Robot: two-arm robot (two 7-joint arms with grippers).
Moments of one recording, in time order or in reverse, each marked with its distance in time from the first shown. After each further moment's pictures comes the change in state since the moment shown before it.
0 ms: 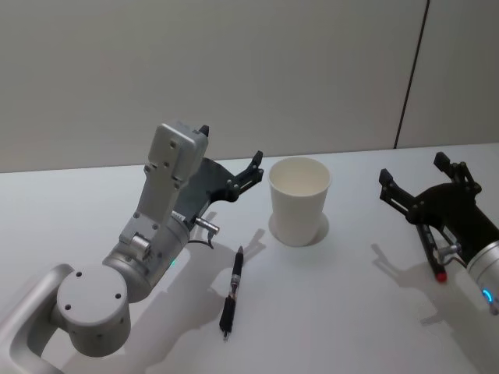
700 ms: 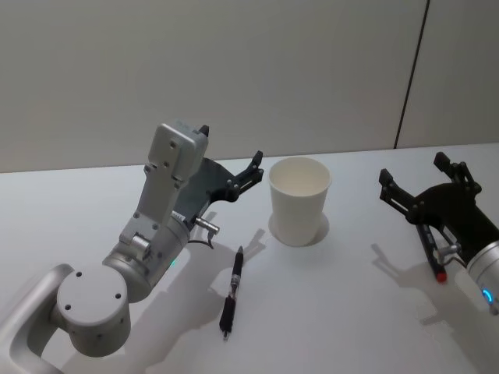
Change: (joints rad) left arm 0.000 0.000 0.000 0.000 0.000 0.000 0.000; right arm 0.000 0.000 0.000 0.000 0.000 0.000 0.000
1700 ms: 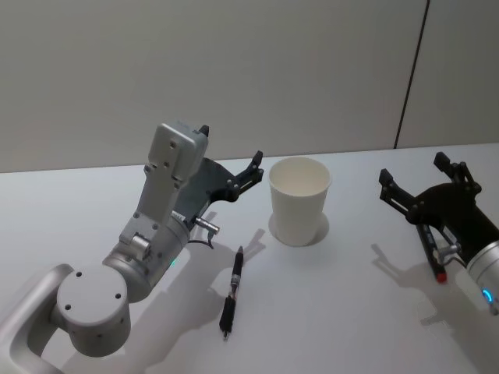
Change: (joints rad) left arm 0.000 0.000 0.000 0.000 0.000 0.000 0.000; right arm 0.000 0.000 0.000 0.000 0.000 0.000 0.000
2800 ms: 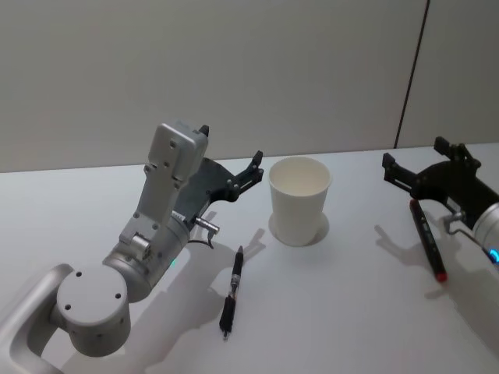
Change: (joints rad) left arm 0.000 0.000 0.000 0.000 0.000 0.000 0.000; right arm 0.125 -0.004 0.032 0.042 0.015 0.210 0.065
